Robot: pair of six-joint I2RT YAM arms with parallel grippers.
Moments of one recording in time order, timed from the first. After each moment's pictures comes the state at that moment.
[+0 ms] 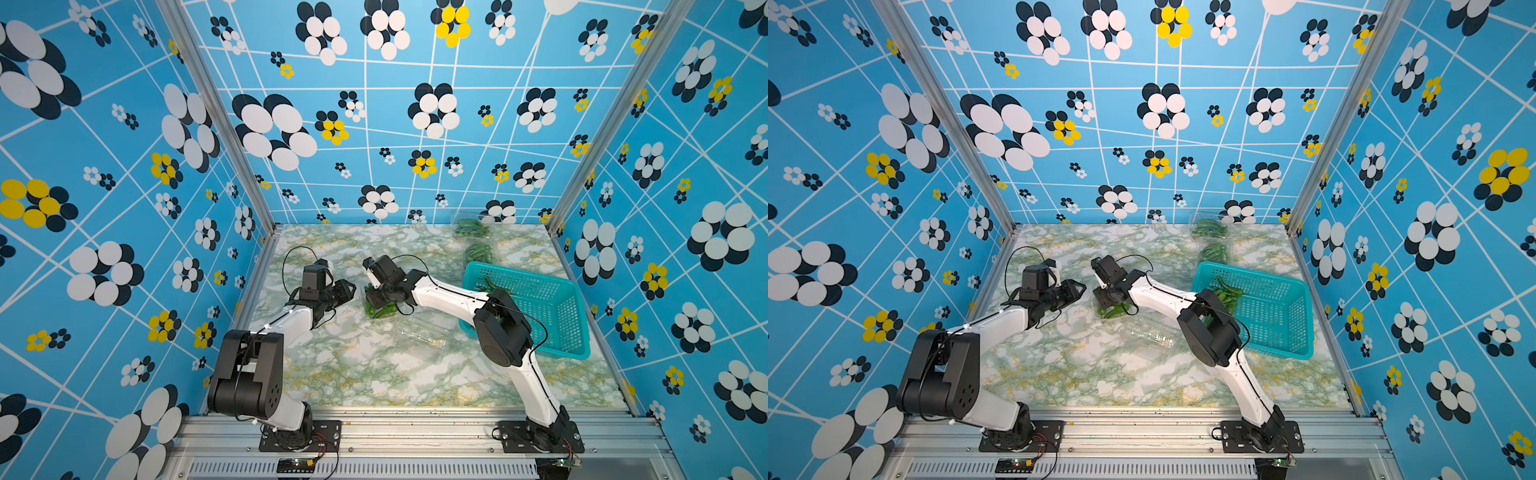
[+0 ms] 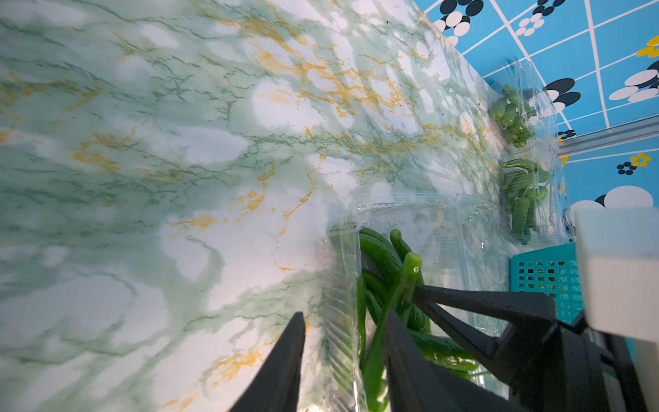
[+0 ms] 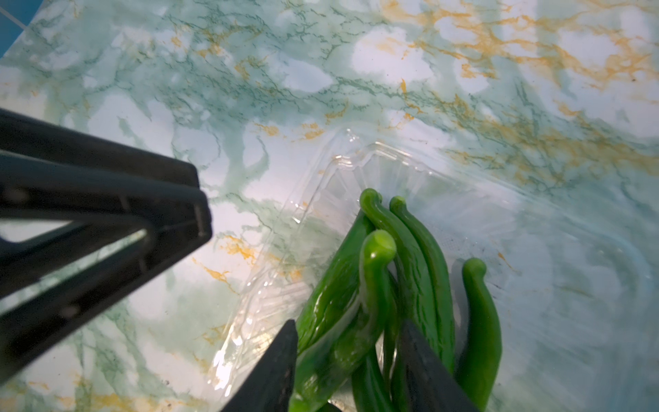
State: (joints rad) left arm -0.09 1.51 0.74 0.07 0.37 -0.58; right arm 0.86 2.27 1.83 -0.47 0.01 0.19
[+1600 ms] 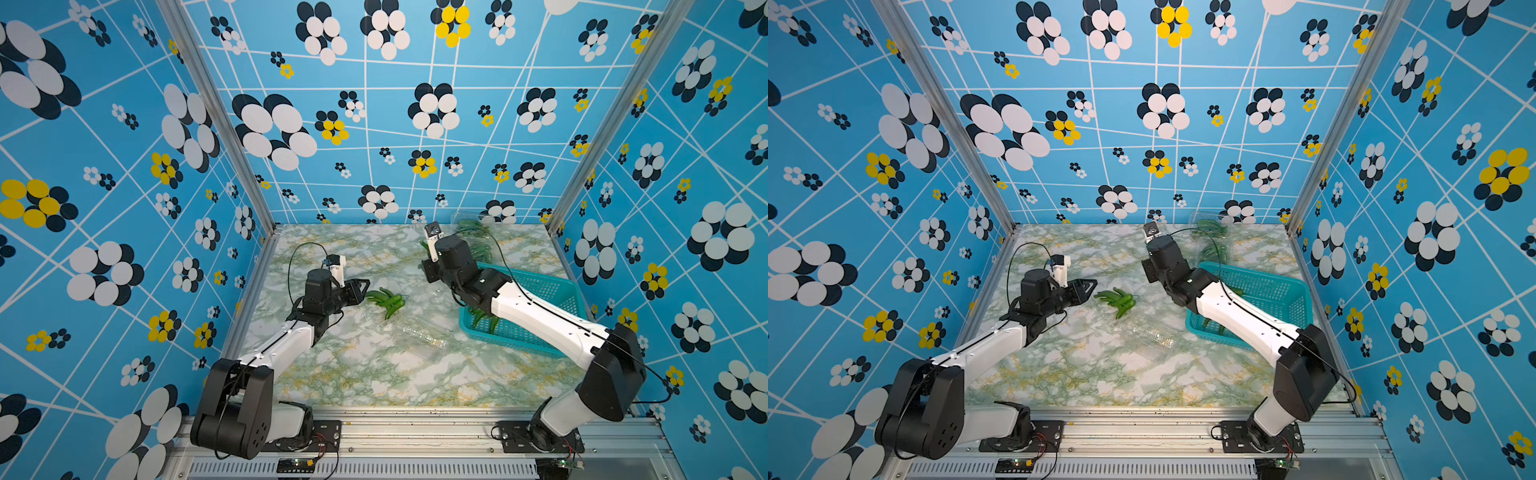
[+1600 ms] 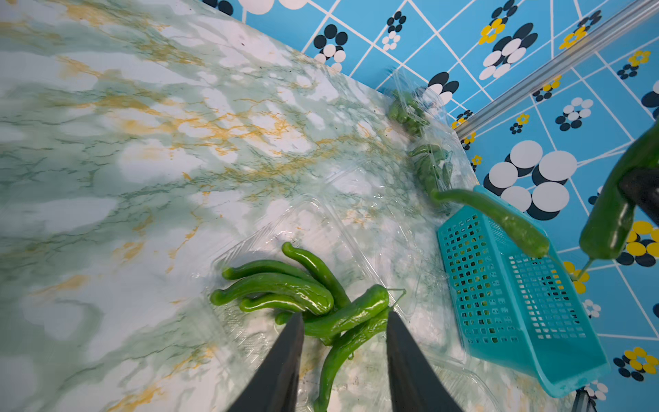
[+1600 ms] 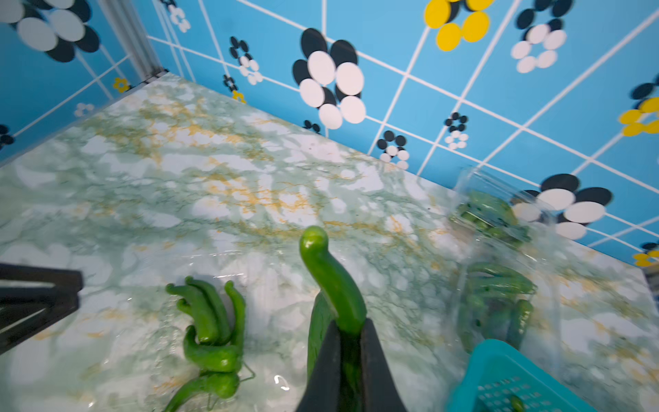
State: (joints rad) left arm -0.23 1.33 0.64 0.25 0.42 -0.51; right arm 0.69 1.54 1.32 -0.26 0.46 0.03
